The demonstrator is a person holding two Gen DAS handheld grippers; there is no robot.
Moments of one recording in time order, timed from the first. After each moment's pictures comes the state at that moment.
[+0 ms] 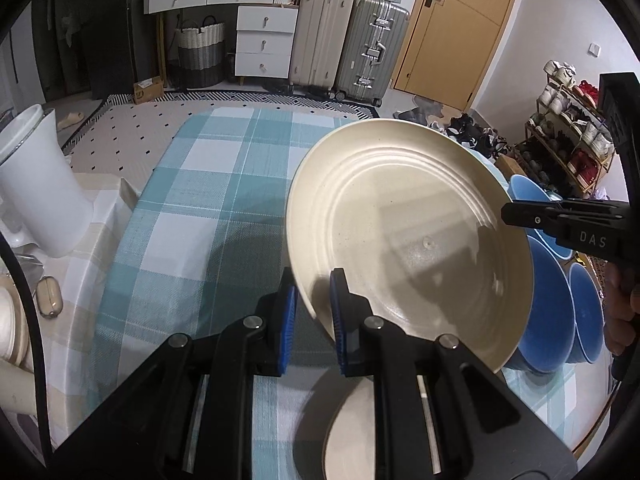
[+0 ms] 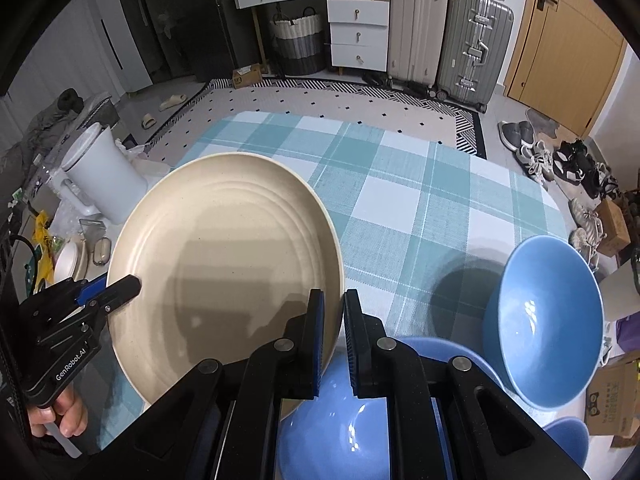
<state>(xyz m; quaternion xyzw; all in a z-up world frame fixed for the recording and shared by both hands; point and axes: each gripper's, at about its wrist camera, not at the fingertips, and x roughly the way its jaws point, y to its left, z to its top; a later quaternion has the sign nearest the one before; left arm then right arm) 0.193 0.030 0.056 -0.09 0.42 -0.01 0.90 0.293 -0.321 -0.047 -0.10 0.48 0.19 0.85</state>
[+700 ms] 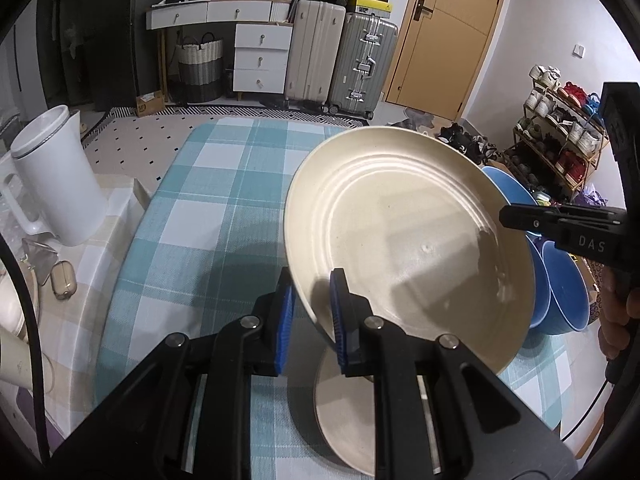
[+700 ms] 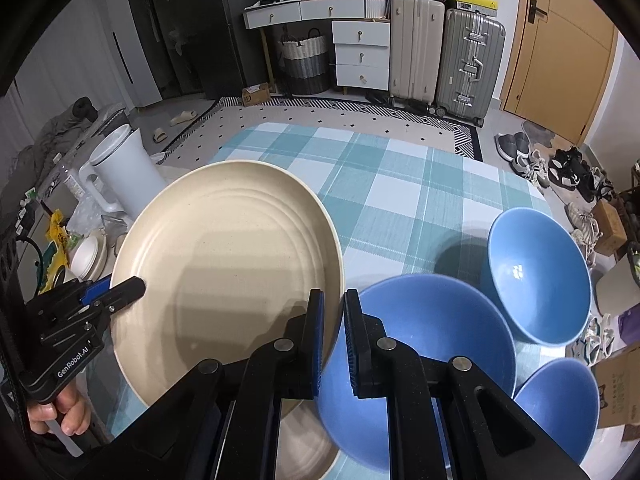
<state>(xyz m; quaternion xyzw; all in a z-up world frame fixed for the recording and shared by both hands) 0.105 0.014 0.084 -0.08 0.39 -0.02 0.92 0.213 -0.332 -0.030 -0.09 0.45 0.20 0.87</state>
